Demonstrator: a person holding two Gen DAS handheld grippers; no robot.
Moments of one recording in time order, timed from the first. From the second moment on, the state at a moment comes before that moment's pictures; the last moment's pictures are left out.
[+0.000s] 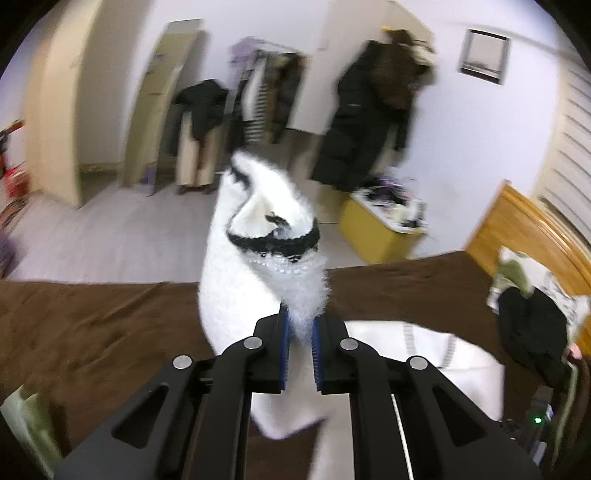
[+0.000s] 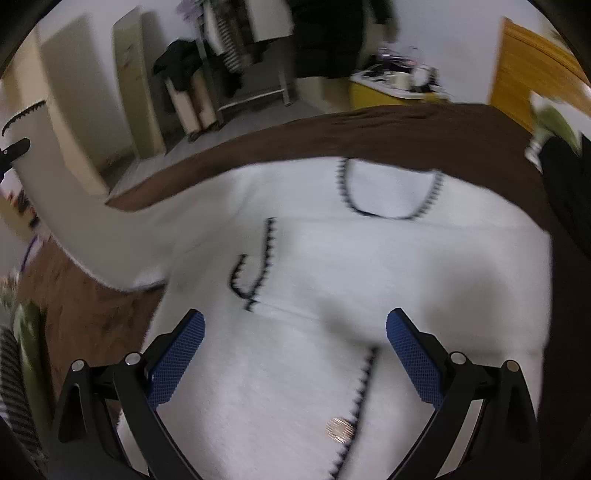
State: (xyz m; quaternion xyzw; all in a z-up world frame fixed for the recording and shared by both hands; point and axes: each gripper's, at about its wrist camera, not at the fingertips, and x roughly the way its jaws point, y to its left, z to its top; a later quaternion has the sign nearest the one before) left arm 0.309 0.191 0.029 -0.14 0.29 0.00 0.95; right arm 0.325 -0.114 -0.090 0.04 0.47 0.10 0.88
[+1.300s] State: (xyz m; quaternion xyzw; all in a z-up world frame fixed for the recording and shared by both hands) left arm 0.276 -0.130 -0.178 -0.05 0.45 -0.29 0.84; right arm 0.234 -0.338 -0.164 0.12 0.51 -0.05 0.85
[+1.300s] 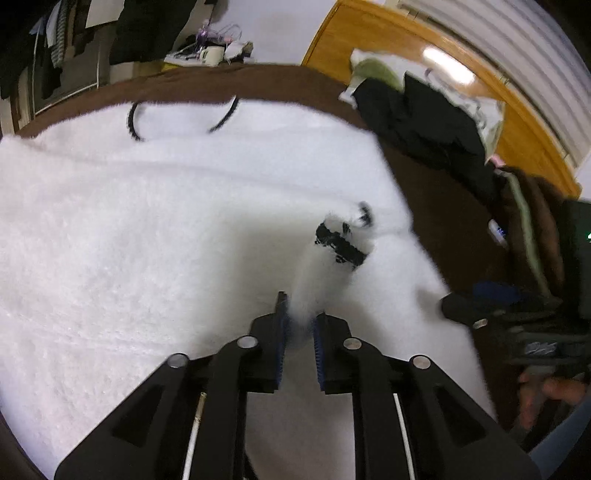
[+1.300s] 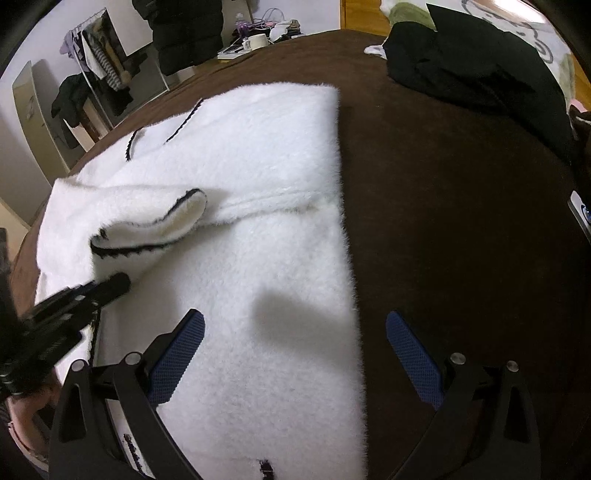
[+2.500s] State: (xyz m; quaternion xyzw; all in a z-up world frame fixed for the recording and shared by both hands) left arm 0.320 -0.028 -0.200 0.02 0.46 -0.14 0.88; right arm 0.305 -0.254 -0.193 0.14 0.50 0.04 0.86
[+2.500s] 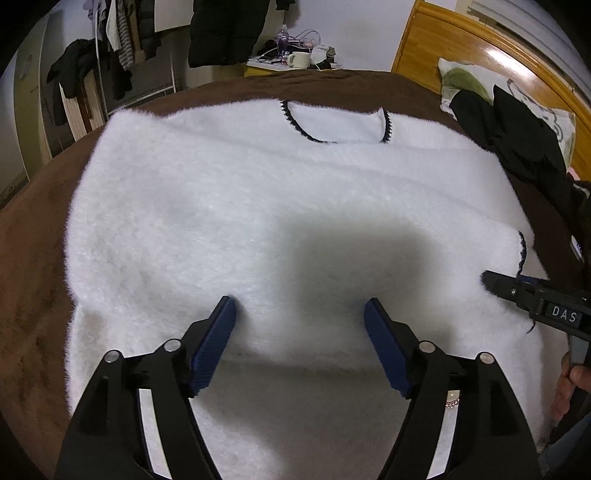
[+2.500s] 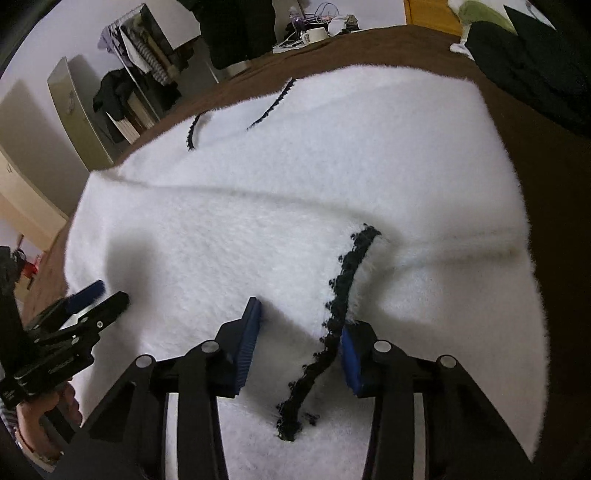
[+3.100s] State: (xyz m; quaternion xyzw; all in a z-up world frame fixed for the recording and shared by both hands) left arm 0.324 -0.009 -0.158 0.01 0.43 -0.10 0.90; right arm 0.311 -0.232 -0.128 0.05 0.46 0.02 0.88
